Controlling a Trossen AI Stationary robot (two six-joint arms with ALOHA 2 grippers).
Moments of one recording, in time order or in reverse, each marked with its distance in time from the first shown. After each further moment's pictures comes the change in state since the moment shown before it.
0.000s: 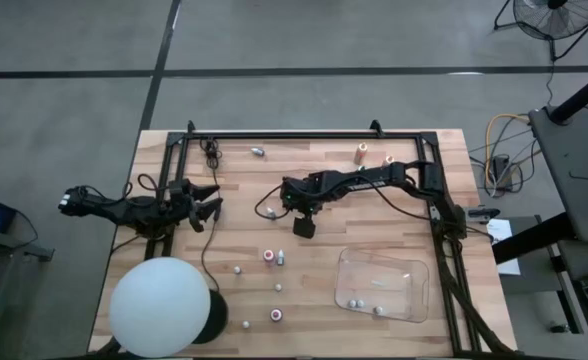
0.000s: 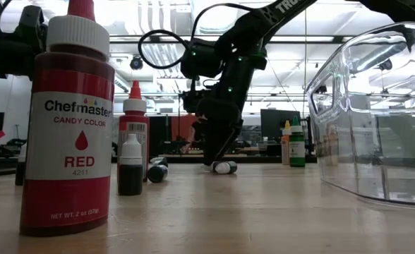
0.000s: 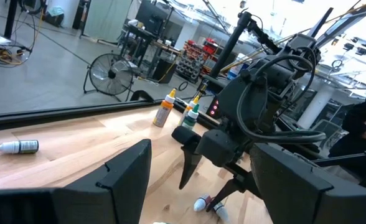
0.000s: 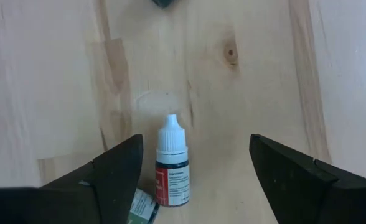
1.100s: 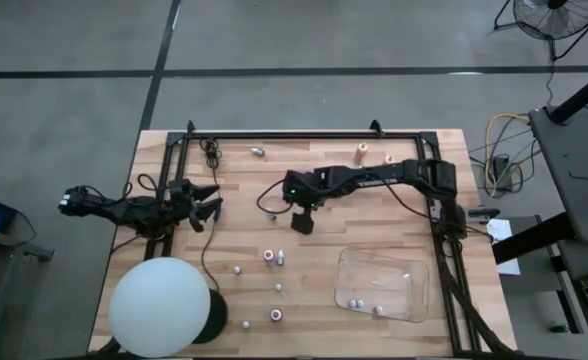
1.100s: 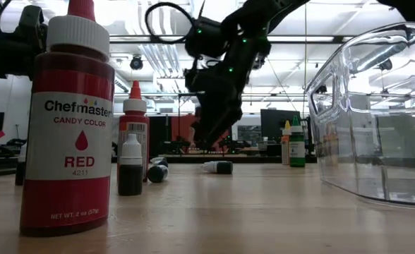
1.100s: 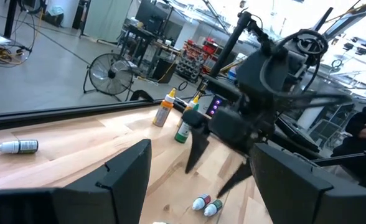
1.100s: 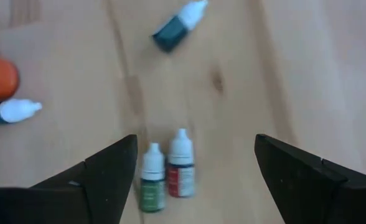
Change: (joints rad) left arm 0.000 0.000 0.000 0.000 0.000 0.000; right arm 0.001 -0.081 -0.006 0.015 0.017 0.064
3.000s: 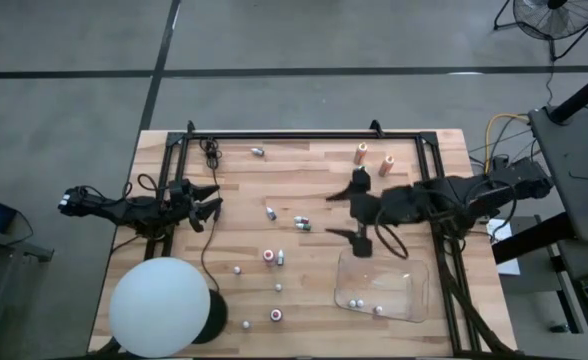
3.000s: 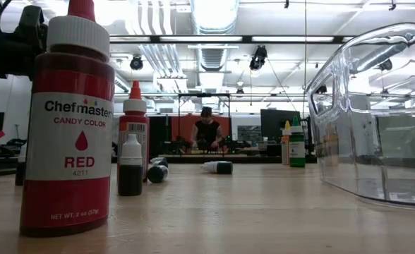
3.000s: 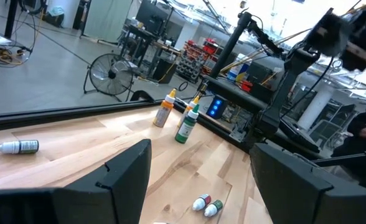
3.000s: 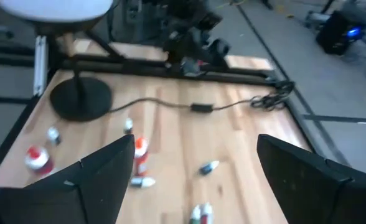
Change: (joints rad) left arm 0.000 0.000 0.000 0.000 0.000 0.000; right arm 0.404 -0.752 -0.218 0.161 0.380 -0.087
